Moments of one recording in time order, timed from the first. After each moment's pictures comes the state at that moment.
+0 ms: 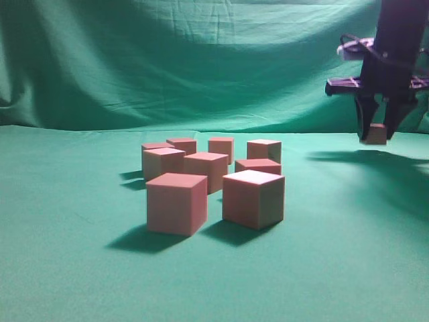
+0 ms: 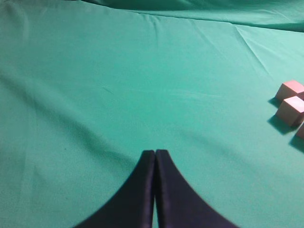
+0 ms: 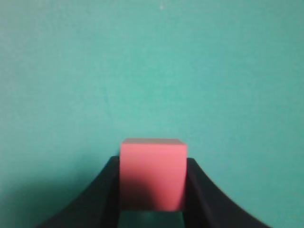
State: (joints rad) left arm -0.01 -0.01 0.02 -0.09 0.35 -0.02; right arm 0.12 2.22 -1.76 -0.10 0.81 0.19
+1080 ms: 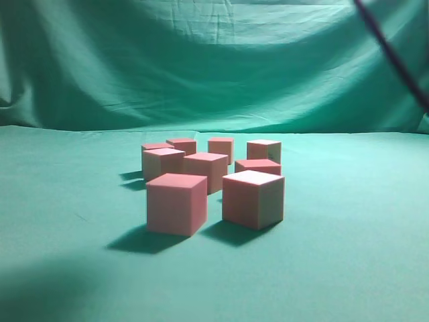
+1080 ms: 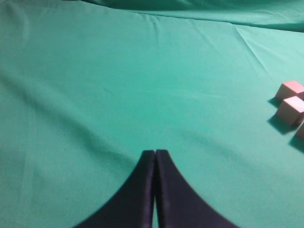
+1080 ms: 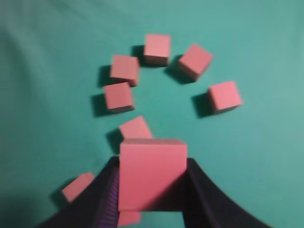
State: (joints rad) left arm -0.01 -0.01 0.02 -0.09 0.35 -0.02; right arm 0.71 1.47 -1.22 -0.06 0.84 0.17
